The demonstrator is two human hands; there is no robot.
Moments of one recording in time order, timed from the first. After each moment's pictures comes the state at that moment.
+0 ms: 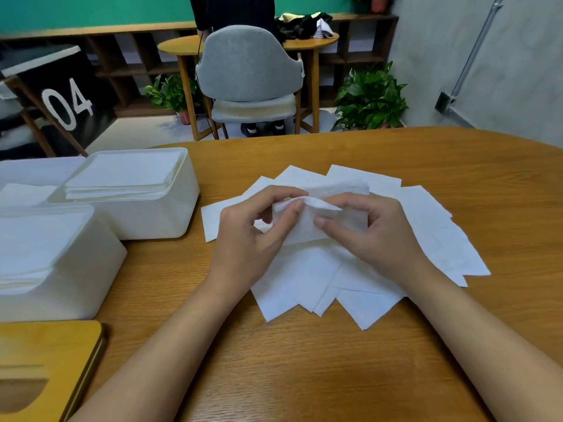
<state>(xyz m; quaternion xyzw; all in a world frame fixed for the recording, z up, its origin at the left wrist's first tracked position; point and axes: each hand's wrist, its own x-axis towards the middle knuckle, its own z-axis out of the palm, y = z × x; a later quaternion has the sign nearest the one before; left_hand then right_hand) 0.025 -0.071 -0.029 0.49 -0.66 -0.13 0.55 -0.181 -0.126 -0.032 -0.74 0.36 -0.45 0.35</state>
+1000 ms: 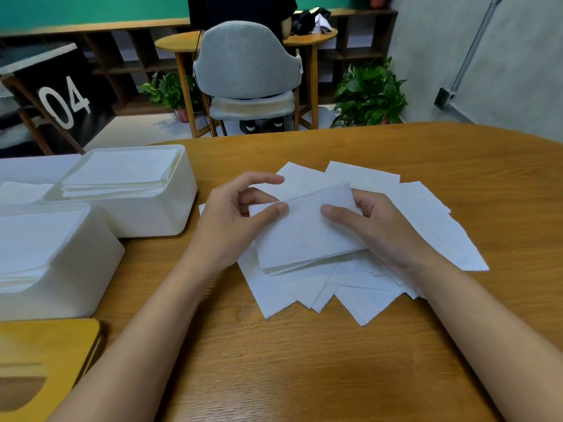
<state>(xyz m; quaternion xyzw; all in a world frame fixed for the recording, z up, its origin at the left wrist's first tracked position) 0.050 -0.078 -0.014 0.54 -0.60 -0.31 0.50 -0.185 -0.125 -0.018 -0.64 0.39 -0.36 0.56</state>
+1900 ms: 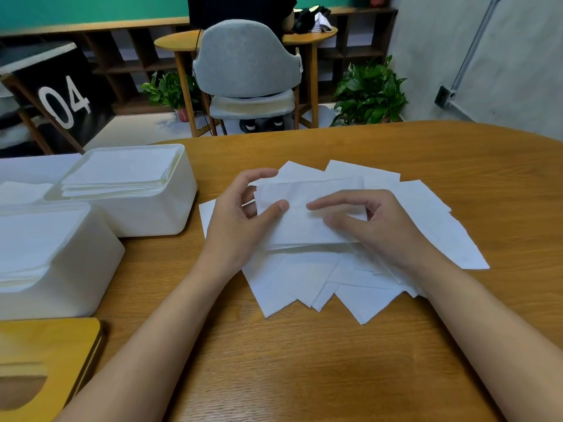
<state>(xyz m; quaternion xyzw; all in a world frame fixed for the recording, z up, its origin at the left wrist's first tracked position) 0.036 -0.077 -0.023 0.55 -0.54 -0.32 0.55 -0.188 -0.125 -0.018 -0.71 0.34 -0.38 0.48</state>
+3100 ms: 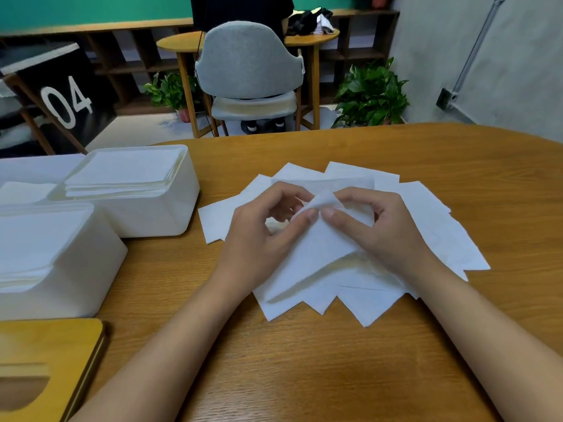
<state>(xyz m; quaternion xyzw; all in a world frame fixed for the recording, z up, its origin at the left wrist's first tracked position) 0.021 -0.073 -0.030 0.47 -0.67 -0.22 0.53 -0.183 -0.126 -0.028 -0.73 0.36 -0.43 0.39</state>
